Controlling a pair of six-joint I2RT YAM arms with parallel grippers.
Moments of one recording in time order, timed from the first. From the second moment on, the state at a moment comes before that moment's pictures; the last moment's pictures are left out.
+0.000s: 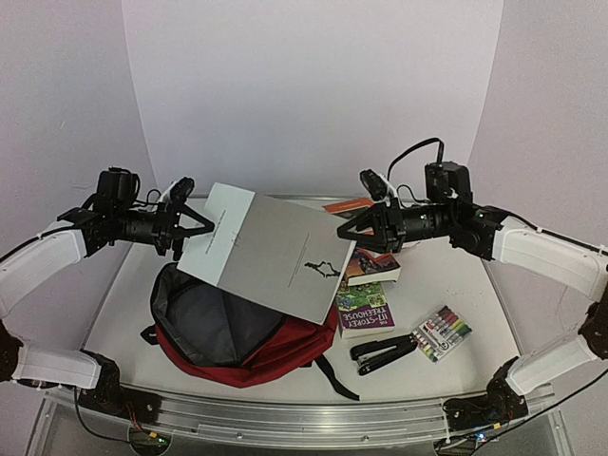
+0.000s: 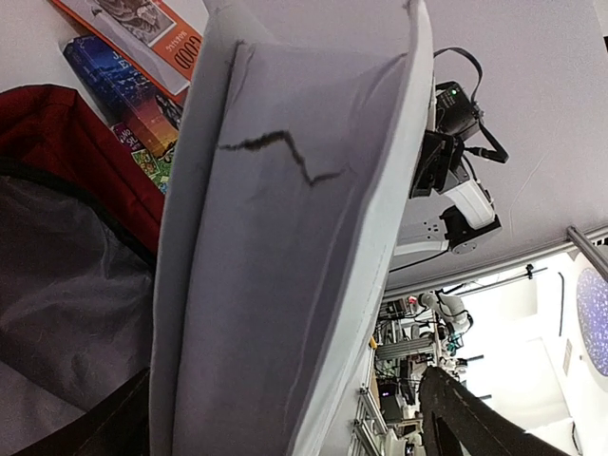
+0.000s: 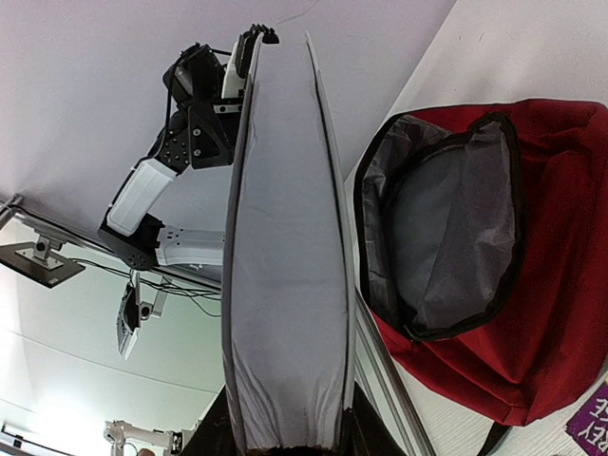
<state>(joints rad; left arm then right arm) -0.30 1.15 0.94 -0.33 1.16 -0.59 0.64 1.37 1.09 -0.05 -0.92 0.75</state>
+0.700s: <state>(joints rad) -0.30 1.06 0.82 -0.23 1.20 -0.64 0.64 1.52 1.11 -0.03 -0.87 0.74</state>
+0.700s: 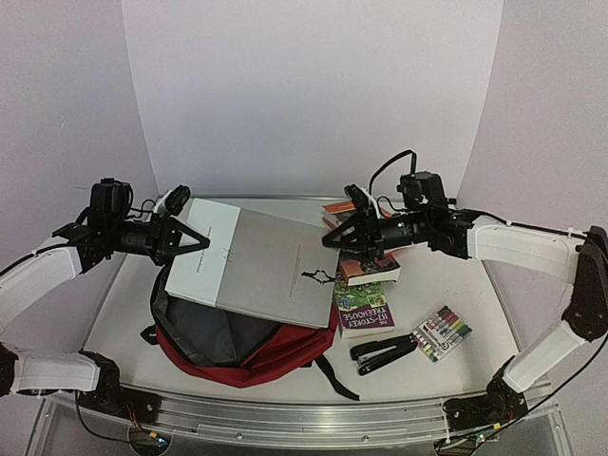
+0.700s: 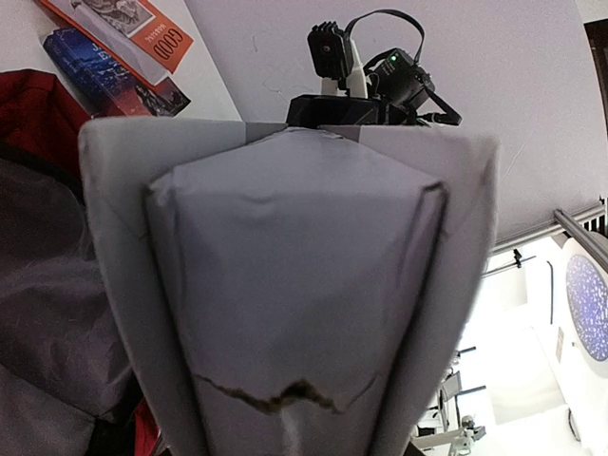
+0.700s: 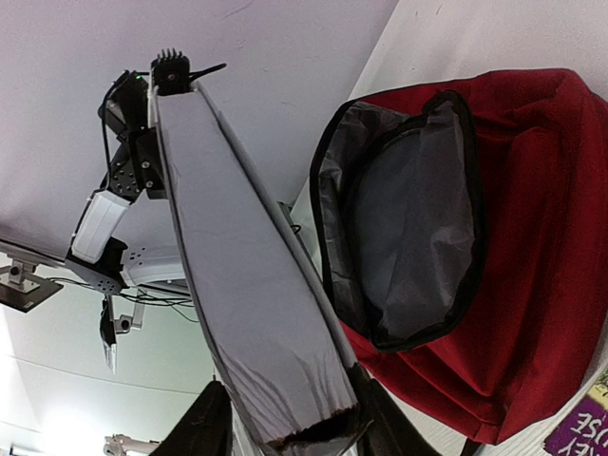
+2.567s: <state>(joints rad) -0.13 0.53 0.93 -0.97 0.45 -0.93 1.03 1.88 1.27 -0.10 -0.18 0.80</state>
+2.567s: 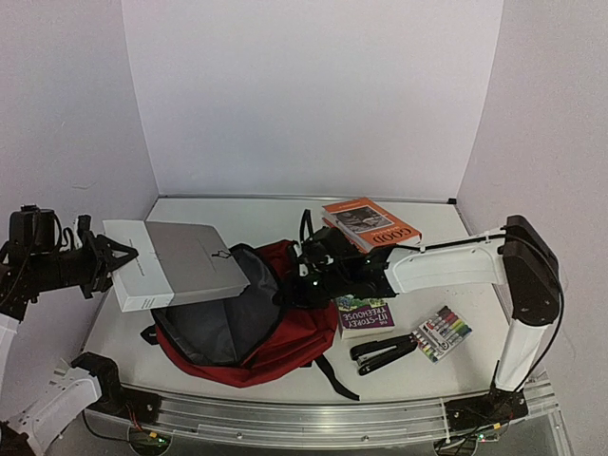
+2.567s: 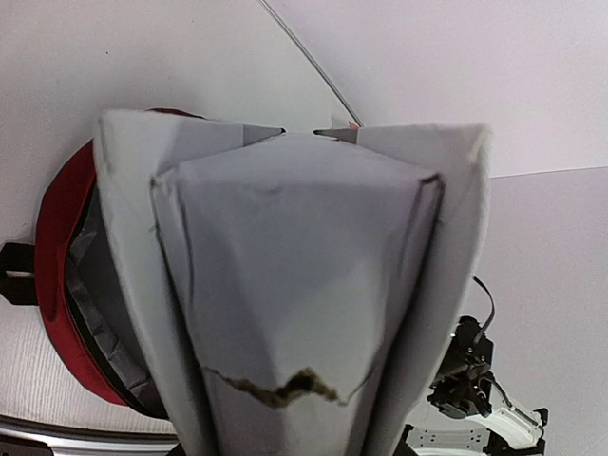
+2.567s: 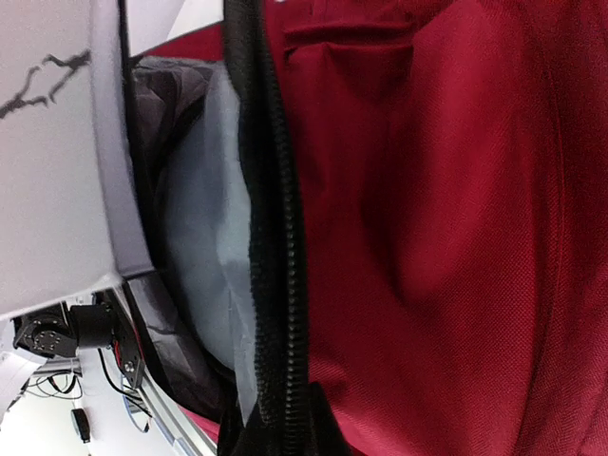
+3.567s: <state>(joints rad) -0.13 0.46 0.77 -1.04 0.46 -0.97 1.06 1.68 1.34 -0.14 -0.04 0.86</state>
